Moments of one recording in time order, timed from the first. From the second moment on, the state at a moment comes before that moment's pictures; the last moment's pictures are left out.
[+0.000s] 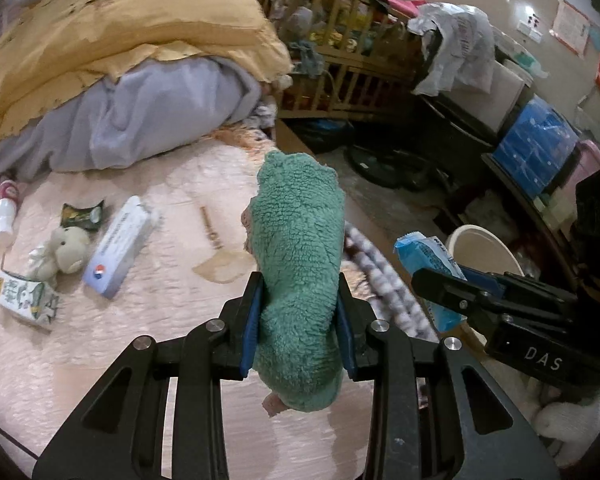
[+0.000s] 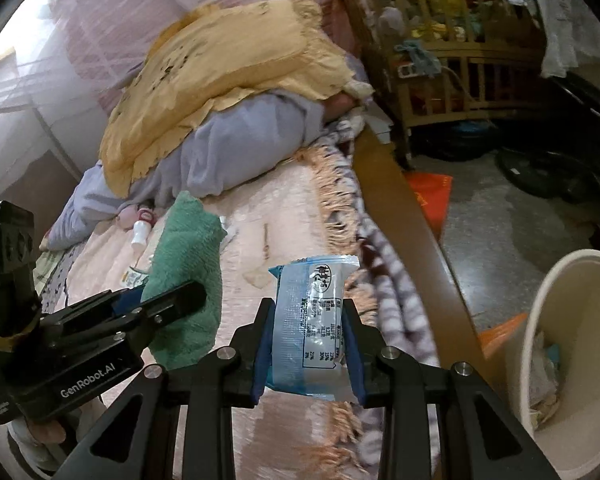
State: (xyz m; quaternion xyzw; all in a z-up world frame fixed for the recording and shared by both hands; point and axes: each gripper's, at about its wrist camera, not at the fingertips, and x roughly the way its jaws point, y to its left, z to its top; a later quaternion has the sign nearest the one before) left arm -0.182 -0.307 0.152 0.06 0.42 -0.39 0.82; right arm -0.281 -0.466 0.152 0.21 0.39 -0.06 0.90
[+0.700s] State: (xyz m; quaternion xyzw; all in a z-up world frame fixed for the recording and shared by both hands) left arm -0.227 -0.385 0.151 0.09 0.42 -0.45 0.78; right arm -0.353 -0.538 0.149 0.24 0.37 -0.12 0.89
